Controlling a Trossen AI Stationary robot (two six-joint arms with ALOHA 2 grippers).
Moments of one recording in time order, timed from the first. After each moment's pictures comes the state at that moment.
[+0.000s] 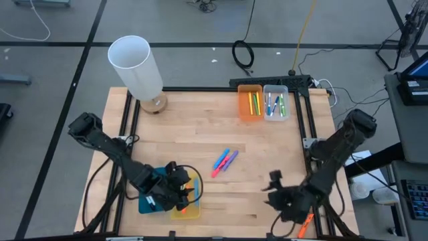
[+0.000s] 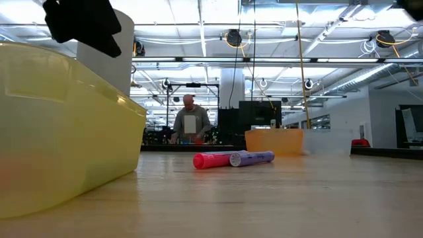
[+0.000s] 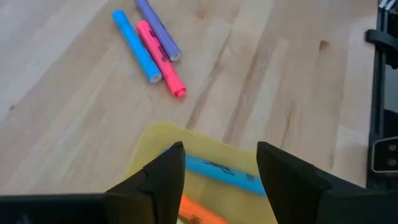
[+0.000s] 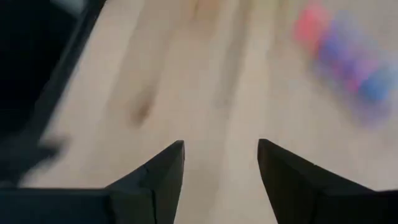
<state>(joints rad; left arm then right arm) -0.65 1.57 1.10 -0.52 -0.52 -0.94 0.90 1.43 0.98 -0.65 0.49 0.53</state>
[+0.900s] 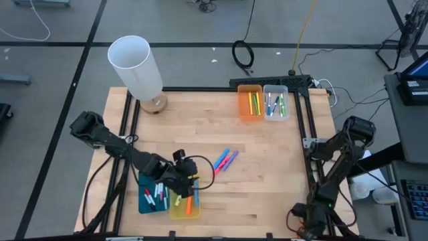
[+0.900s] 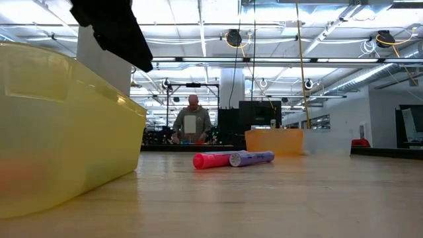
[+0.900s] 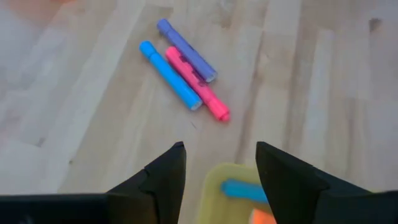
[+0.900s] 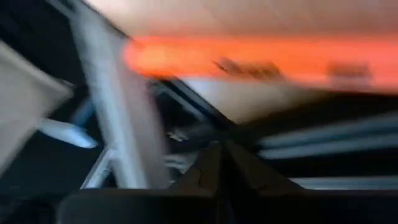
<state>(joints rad) -0.49 1.57 1.10 -0.52 -0.47 -0.60 1.19 1.53 0.67 -0.08 -0.49 2.08</state>
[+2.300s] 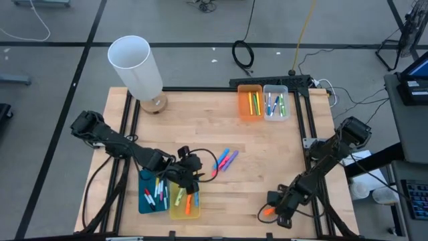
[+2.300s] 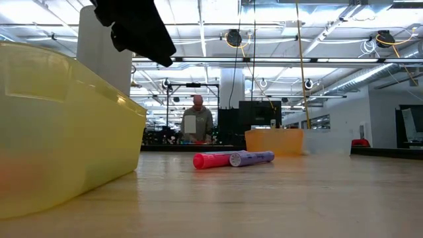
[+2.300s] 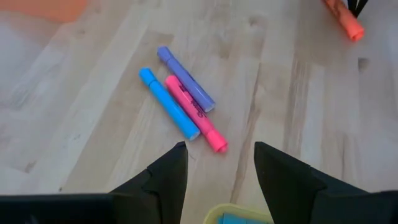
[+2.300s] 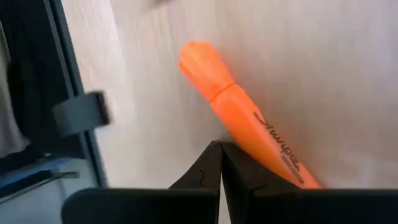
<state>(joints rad) -0.43 1.57 1.10 -0.41 -0.44 -0.55 0.83 1.59 0.67 -0.28 -0.02 1.09</state>
